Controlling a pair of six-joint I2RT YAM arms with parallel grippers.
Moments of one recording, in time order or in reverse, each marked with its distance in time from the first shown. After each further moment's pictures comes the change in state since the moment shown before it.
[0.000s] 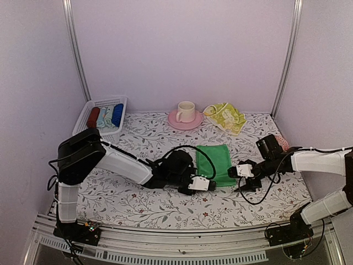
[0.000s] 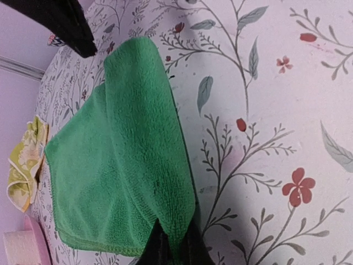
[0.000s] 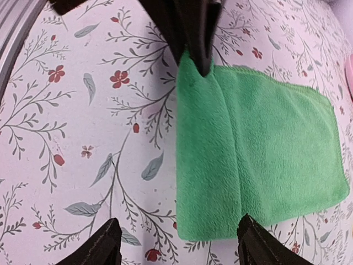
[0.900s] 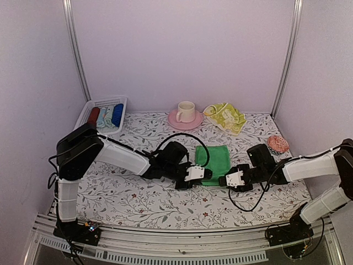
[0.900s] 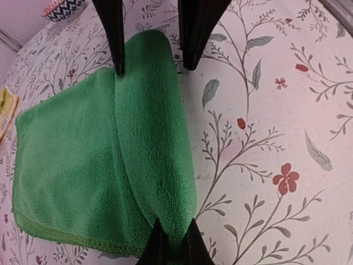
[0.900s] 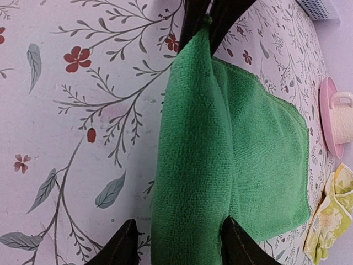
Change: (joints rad) left arm 0.095 0.000 0.058 -0.141 0.236 -0.224; right arm 0.188 0.035 -0.160 0.441 0.280 -0.051
